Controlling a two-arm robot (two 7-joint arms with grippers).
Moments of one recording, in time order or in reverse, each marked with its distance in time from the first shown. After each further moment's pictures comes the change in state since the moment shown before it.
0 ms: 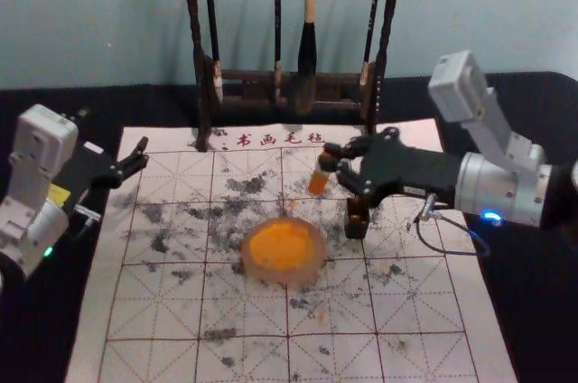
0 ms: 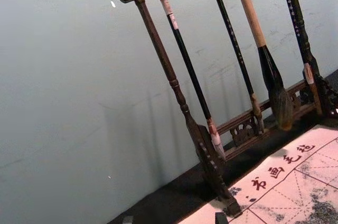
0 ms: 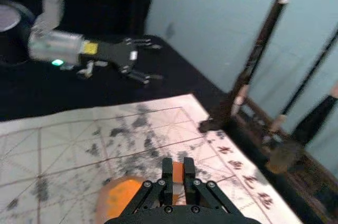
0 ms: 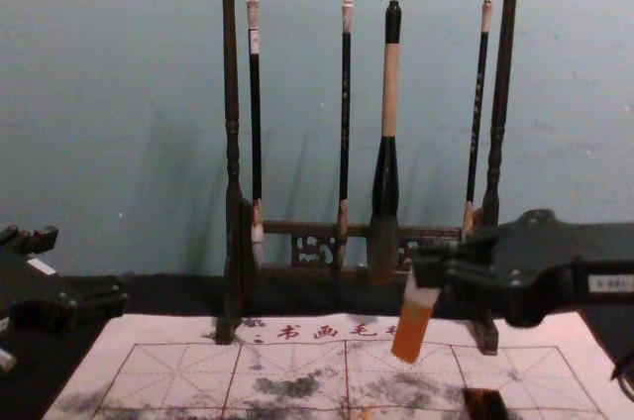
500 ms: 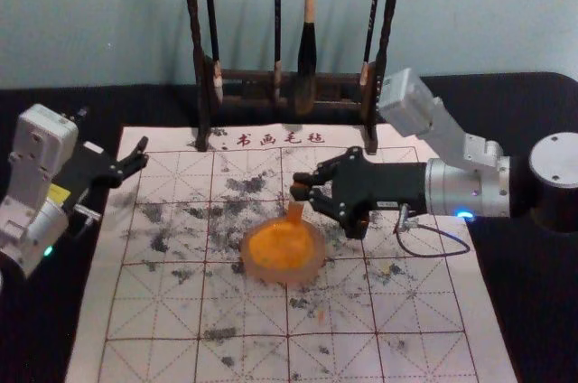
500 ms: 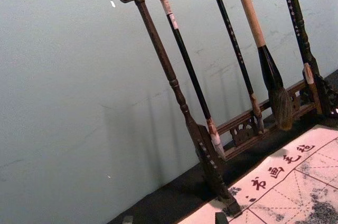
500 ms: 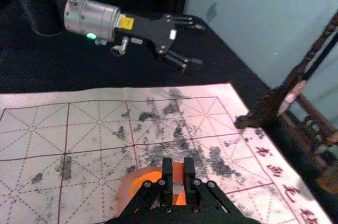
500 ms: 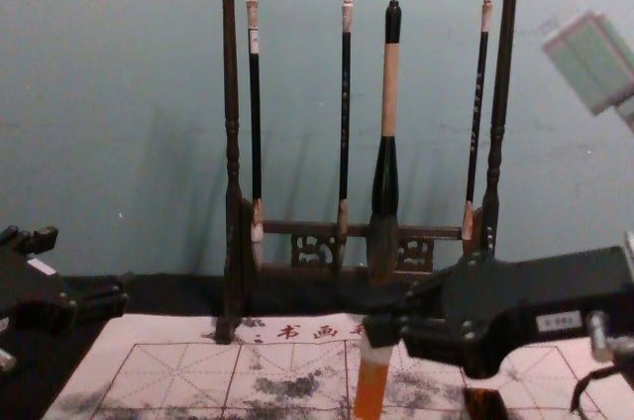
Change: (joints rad) left arm 0.000 0.000 0.000 0.000 0.000 0.000 0.000; right arm 0.144 -0.032 -0.144 0.134 -0.038 -0.015 0.131
